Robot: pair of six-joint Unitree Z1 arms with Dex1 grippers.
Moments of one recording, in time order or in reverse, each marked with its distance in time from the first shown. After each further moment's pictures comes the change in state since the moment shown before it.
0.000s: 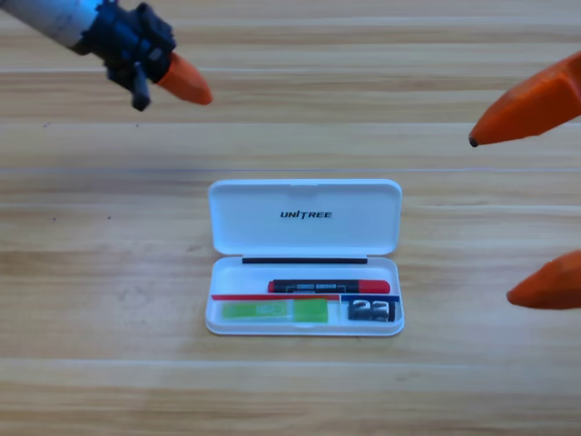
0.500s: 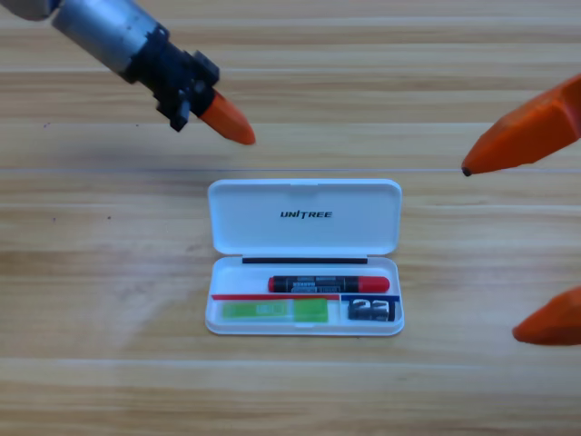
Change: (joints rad) arm 0 0.003 0.297 -0.324 0.352 -0.249 0.098; arm 1 0.000 0.006 0.013 0.000 0.063 0.004
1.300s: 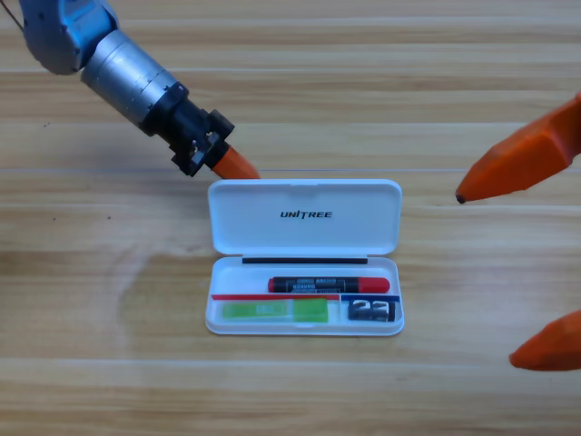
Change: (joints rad) arm 0 -0.004 0.163 -0.048 0.157 -0.130 0.092; arm 1 0.000 0.014 0.023 -0.003 0.020 0.001
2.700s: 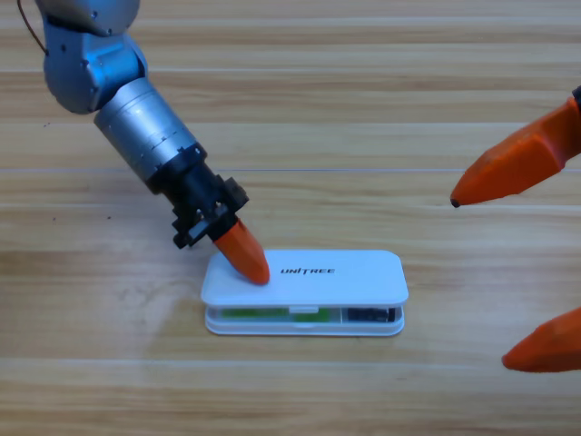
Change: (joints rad) arm 0 -0.131 -0.082 0.226 0.019 0.065 0.096; arm 1 0.000 0.012 0.000 -0.001 0.000 0.002
